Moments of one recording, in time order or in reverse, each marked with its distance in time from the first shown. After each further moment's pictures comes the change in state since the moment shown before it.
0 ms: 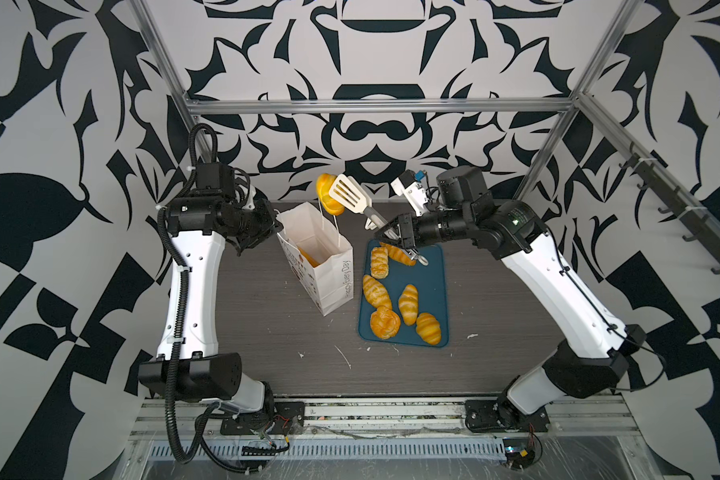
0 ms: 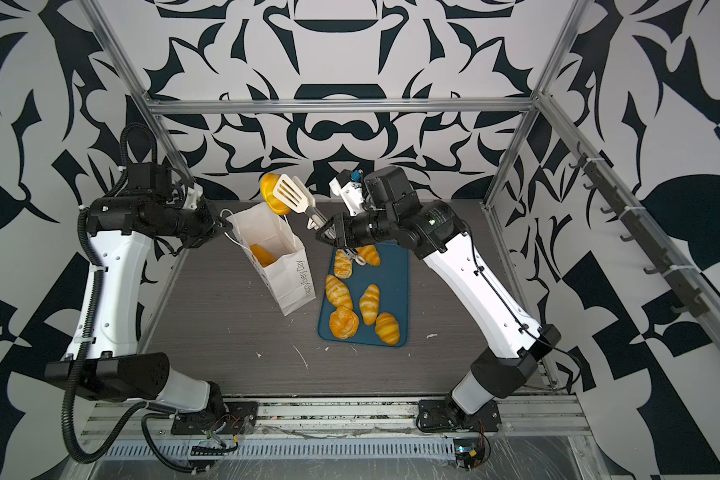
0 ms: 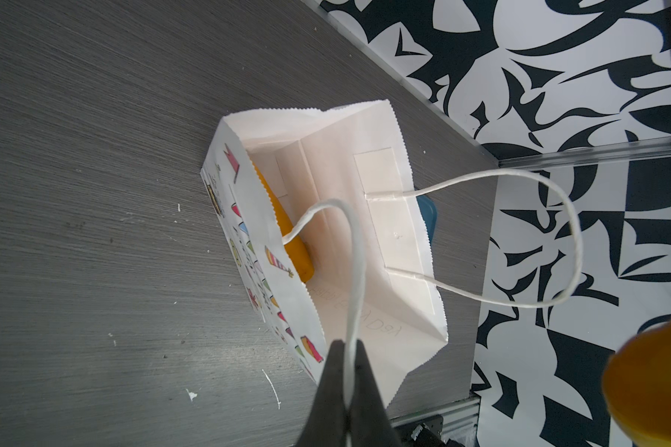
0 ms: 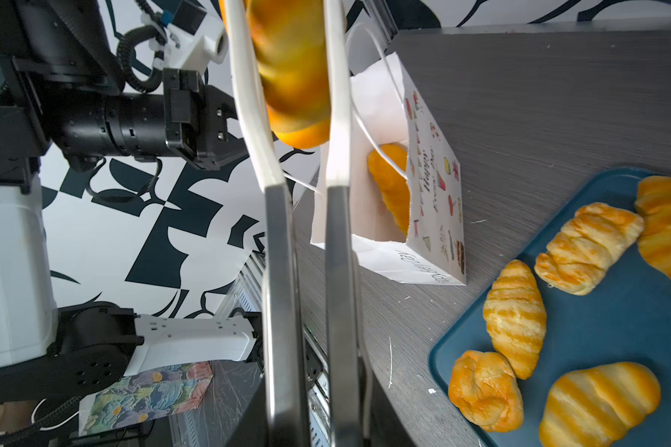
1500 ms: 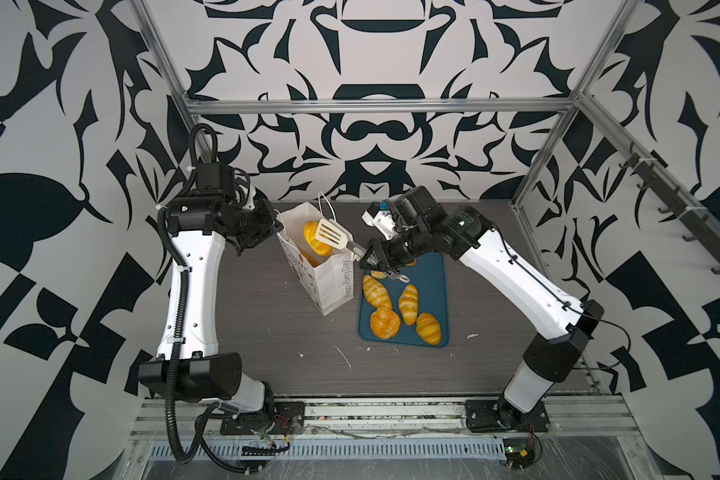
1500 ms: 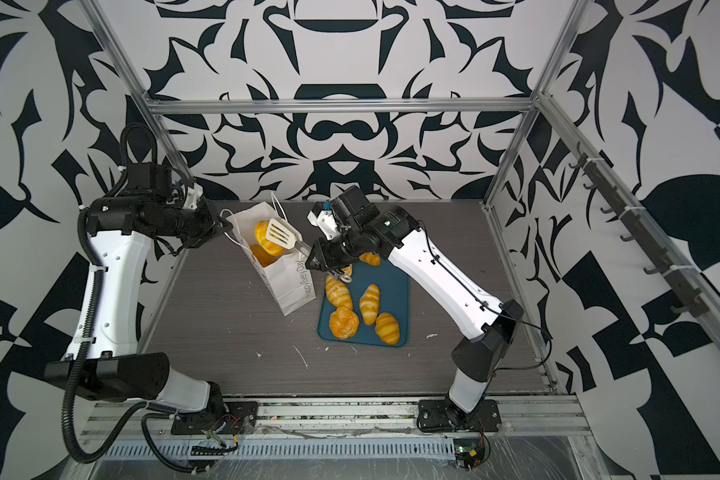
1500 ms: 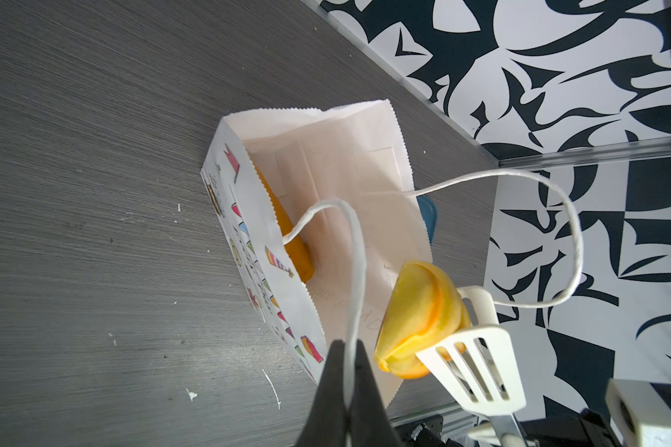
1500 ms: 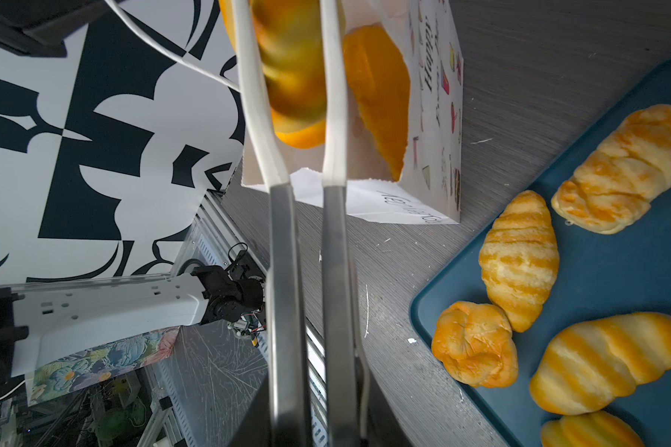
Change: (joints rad) left arm 0.000 0.000 0.000 0.000 0.000 0.000; right arm 0.077 0.127 -0.059 -0.094 0.049 -0.061
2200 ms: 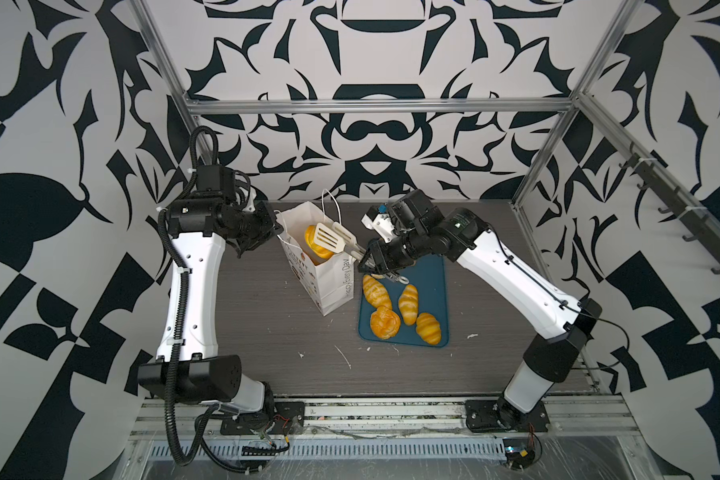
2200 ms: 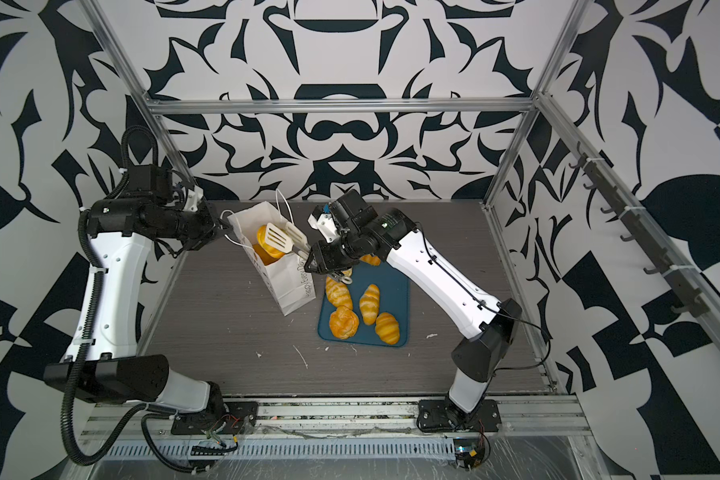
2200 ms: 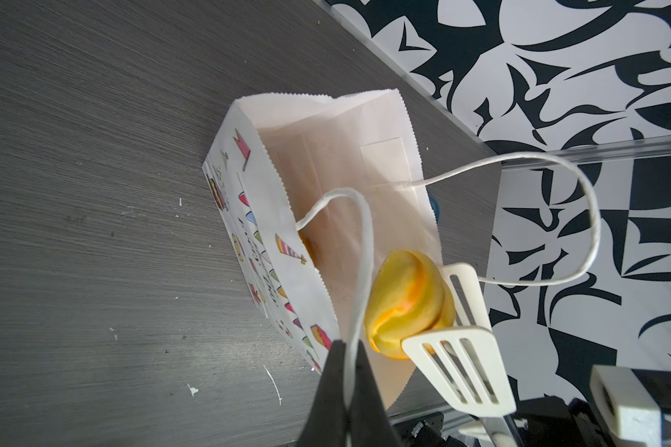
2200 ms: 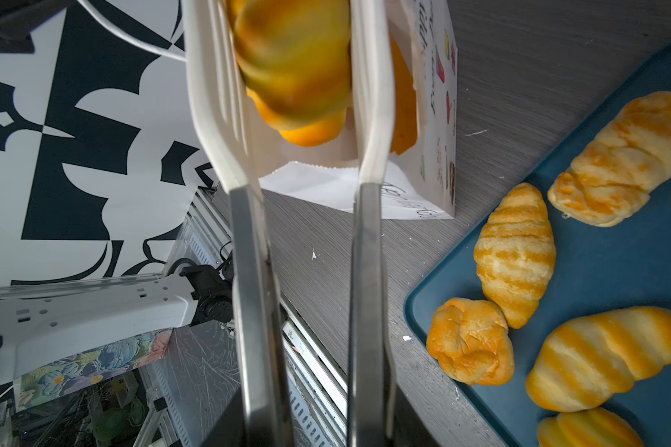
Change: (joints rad) left arm 0.000 -0.013 -0.029 0.000 0.000 0.000; right arm 0.000 -0.001 -0.034 0.019 0.008 0.000
